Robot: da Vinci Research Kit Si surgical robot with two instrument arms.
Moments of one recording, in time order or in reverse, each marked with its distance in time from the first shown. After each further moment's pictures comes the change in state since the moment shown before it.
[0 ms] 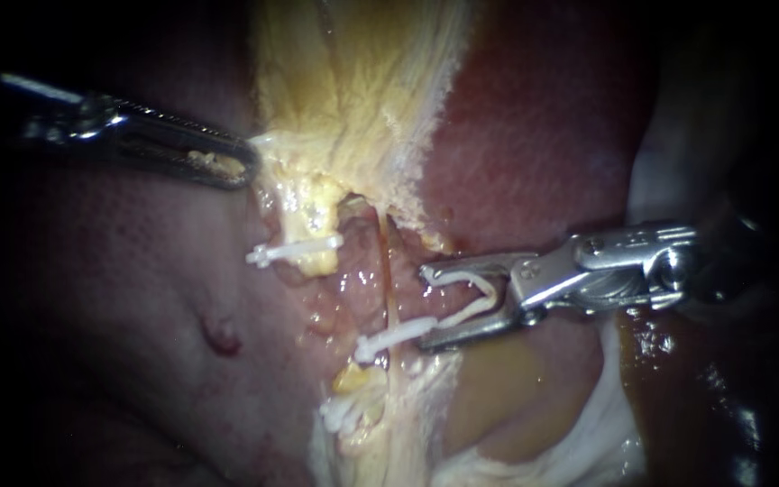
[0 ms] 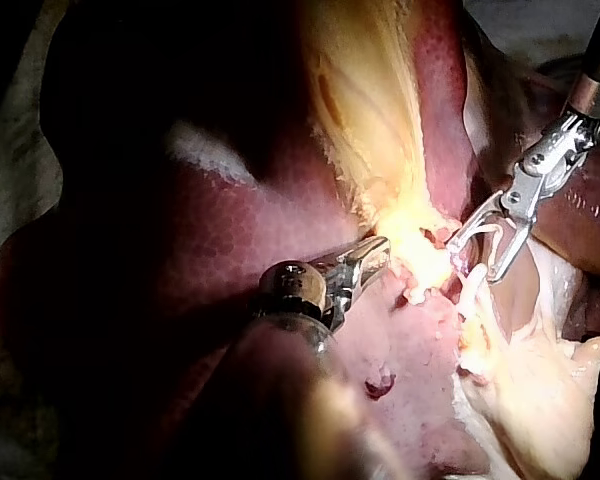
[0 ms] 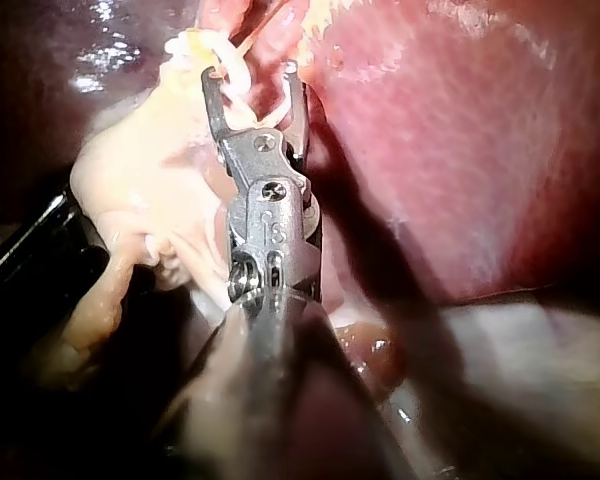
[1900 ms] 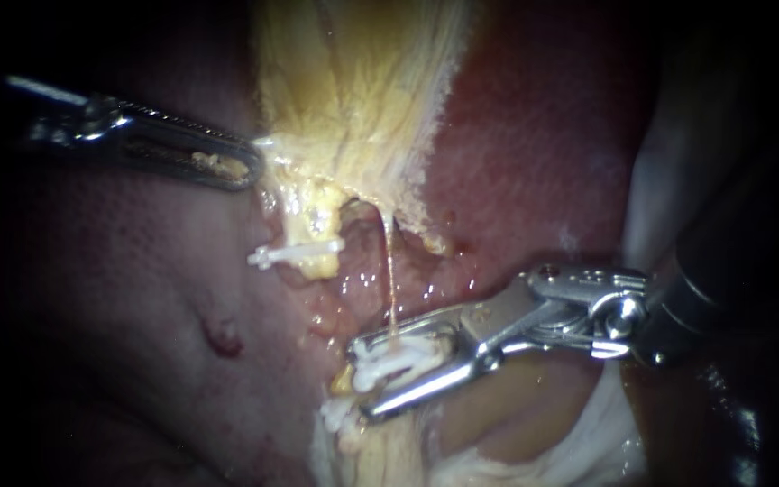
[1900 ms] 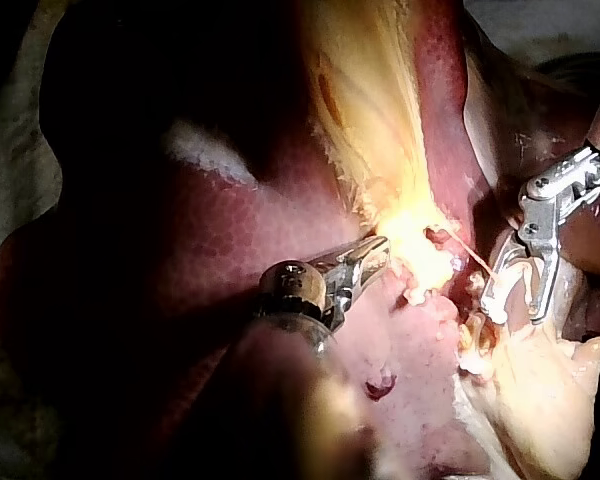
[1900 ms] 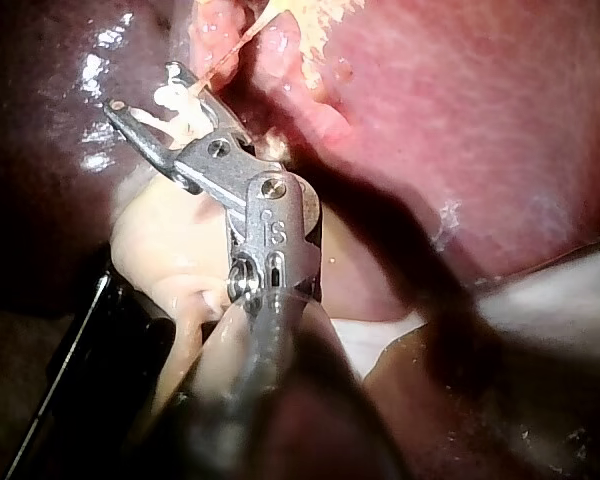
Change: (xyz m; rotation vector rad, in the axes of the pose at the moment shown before) right arm 0.003 -0.003 0.004 0.322 0.205 0.128; left arm 0.000 0.000 0.000 -0.002 -0.001 0.001
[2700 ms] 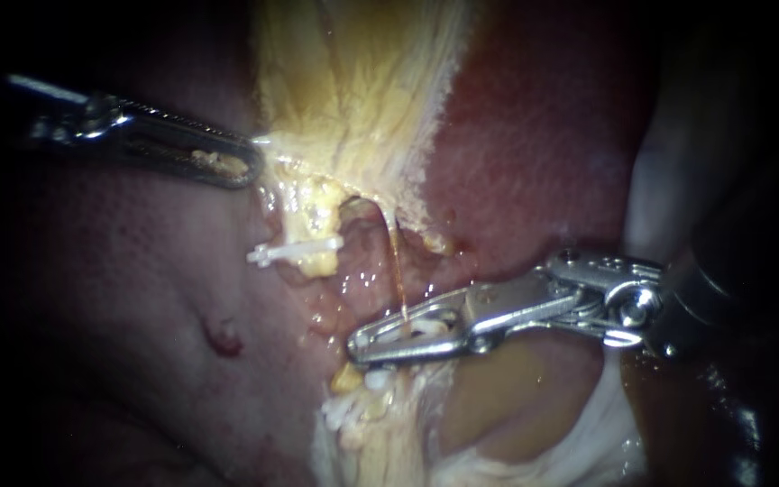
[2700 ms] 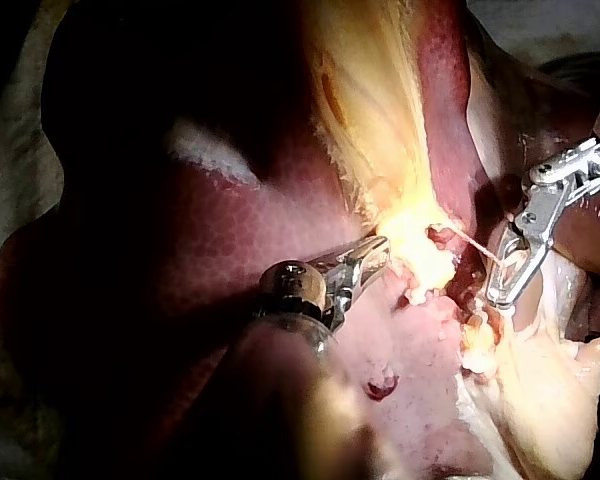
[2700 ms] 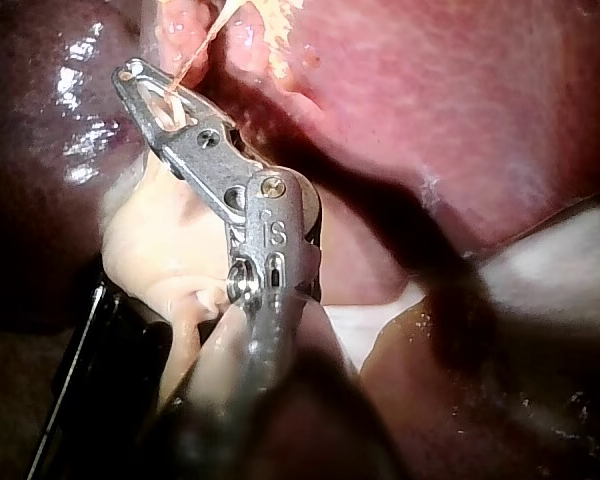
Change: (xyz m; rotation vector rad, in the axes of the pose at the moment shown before) right arm 0.000 0.000 -0.002 0.011 0.000 0.052; left arm 0.000 0.000 0.000 0.000 0.000 0.000
